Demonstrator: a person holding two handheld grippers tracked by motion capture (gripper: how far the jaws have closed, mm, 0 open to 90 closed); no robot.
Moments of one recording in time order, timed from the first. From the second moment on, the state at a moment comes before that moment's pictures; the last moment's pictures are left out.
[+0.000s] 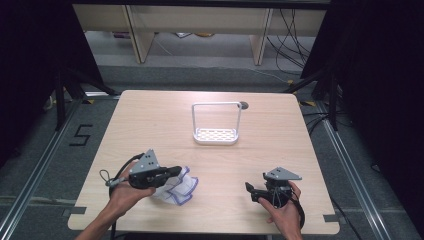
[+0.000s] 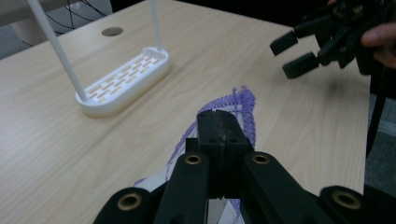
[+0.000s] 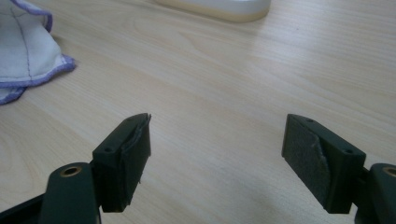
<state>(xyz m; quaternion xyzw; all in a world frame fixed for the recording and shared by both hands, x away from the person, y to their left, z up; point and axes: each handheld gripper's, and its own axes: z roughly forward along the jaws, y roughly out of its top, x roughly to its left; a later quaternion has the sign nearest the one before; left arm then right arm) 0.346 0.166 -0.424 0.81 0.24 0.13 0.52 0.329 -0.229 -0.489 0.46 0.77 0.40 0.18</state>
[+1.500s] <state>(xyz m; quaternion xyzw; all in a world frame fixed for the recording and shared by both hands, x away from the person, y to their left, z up) 0.339 0.280 -0.443 0.73 0.36 0.13 0.57 0.381 -0.039 -0.512 0.30 0.88 0.35 0.11</state>
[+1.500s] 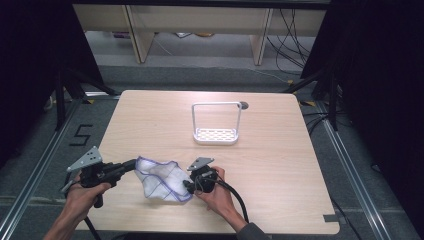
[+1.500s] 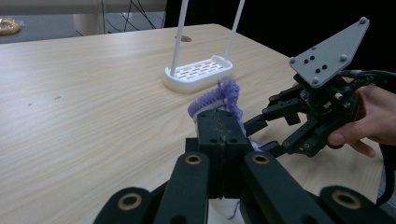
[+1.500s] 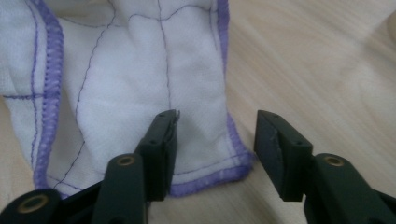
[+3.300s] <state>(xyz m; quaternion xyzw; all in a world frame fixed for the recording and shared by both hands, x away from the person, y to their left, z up) 0.445 0.185 -0.497 0.76 0.40 0.10 0.51 0.462 -0.169 -0.458 0.39 0.86 0.29 0.15</state>
